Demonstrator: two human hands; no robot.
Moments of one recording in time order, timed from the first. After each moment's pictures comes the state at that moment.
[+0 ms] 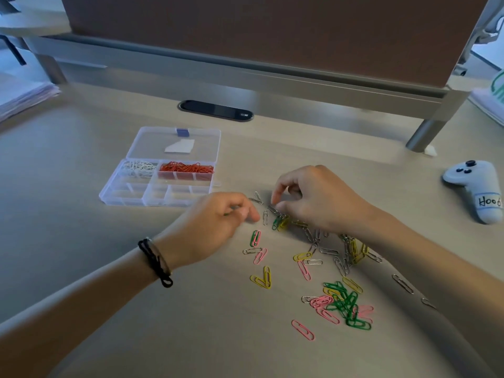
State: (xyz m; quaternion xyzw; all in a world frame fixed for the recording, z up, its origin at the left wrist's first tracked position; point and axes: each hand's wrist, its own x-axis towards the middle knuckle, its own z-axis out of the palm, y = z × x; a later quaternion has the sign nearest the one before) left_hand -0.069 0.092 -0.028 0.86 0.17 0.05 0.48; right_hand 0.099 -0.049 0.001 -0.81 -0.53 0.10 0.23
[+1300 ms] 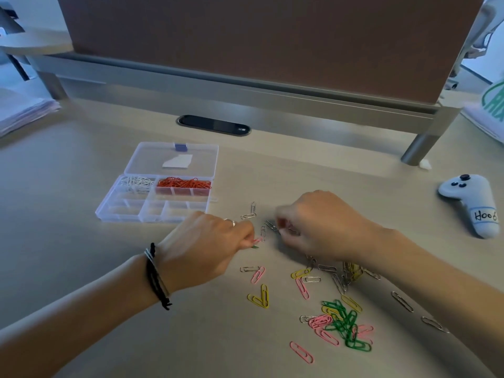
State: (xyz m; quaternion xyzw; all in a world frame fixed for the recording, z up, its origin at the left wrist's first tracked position) left_hand -0.073 0.101 -0.034 0.99 -0.04 0.16 0.03; right_hand 0.093 -0.062 0.002 -0.76 -0.65 -0.02 0.01
